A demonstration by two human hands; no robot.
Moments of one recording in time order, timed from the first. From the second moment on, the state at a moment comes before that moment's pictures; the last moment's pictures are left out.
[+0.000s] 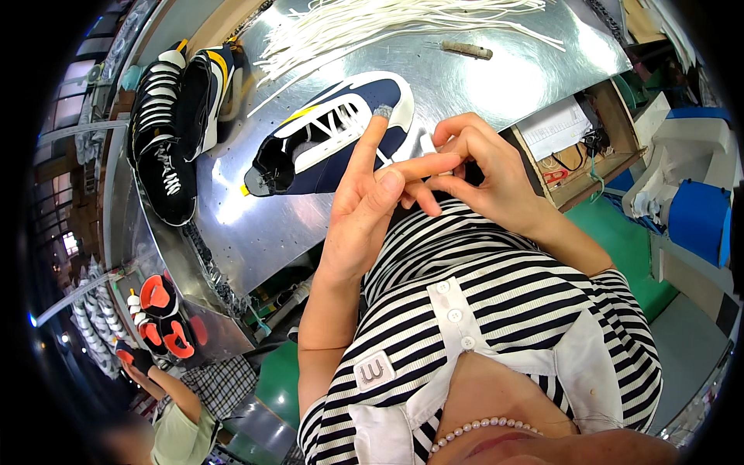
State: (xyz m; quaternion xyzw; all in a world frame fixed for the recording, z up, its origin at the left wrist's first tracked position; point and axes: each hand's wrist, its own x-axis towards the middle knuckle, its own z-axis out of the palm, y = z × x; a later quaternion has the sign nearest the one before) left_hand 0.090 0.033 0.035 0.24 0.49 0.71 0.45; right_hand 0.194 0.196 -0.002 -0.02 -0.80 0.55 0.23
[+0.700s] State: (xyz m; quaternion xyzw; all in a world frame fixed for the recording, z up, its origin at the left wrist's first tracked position) left_hand 0.097 0.015 0.032 0.17 0.45 0.75 0.46; right_hand 0.205 0.182 -0.006 -0.06 -0.69 0.71 0.13
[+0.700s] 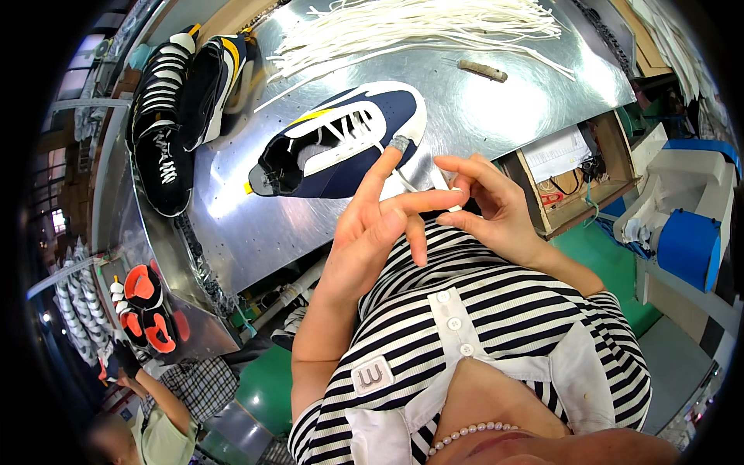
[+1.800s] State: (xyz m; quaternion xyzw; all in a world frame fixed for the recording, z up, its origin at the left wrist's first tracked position) left_hand 0.084 0.013 0.026 0.18 0.51 0.70 0.47; right_hand 0.197 0.191 0.006 0.00 -0.74 0.67 0.00
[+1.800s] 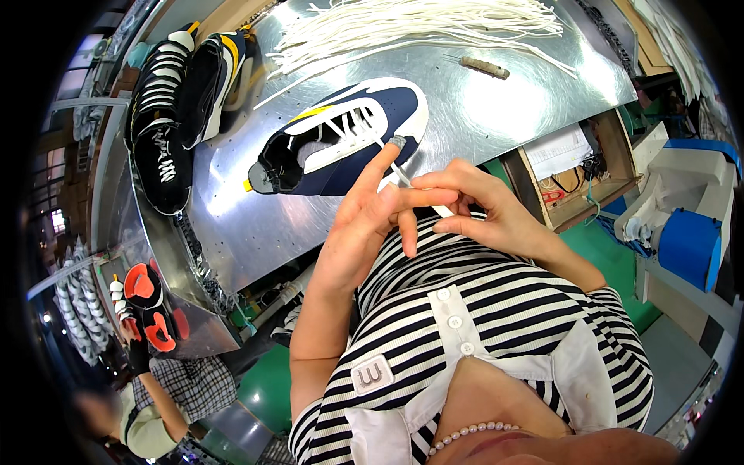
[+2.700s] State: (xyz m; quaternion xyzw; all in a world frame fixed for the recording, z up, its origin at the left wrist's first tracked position) left_hand 0.071 0.040 0.000 0.01 0.41 0.79 0.46; right_hand 0.193 0.176 -0.009 -0.02 -0.81 0.56 0.17
